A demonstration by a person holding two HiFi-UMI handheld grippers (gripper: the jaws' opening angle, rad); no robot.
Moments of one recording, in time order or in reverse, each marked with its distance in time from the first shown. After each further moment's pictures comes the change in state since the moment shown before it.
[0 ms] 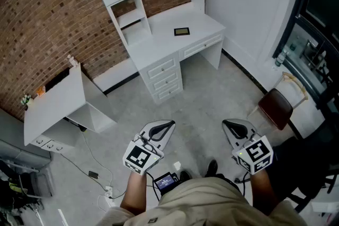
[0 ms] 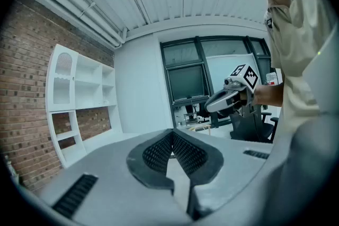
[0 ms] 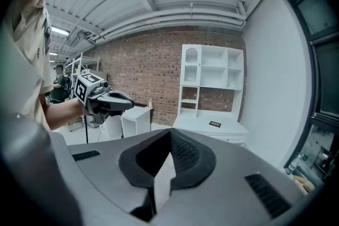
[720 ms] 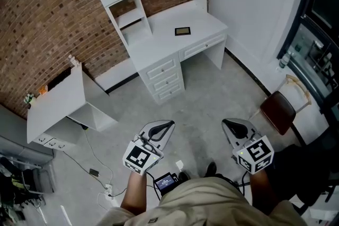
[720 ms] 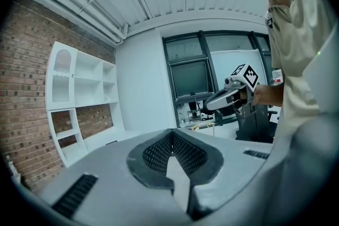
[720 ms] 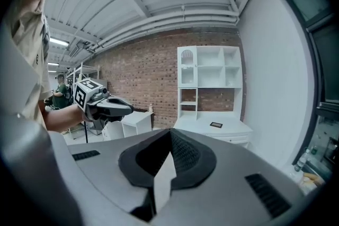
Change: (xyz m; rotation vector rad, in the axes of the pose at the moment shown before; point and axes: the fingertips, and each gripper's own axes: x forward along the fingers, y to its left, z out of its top) left arm 0.056 0.003 -0.001 -0.005 0.035 0.034; right arm 0.007 -0.060 -0.009 0.058 -0.054 0.039
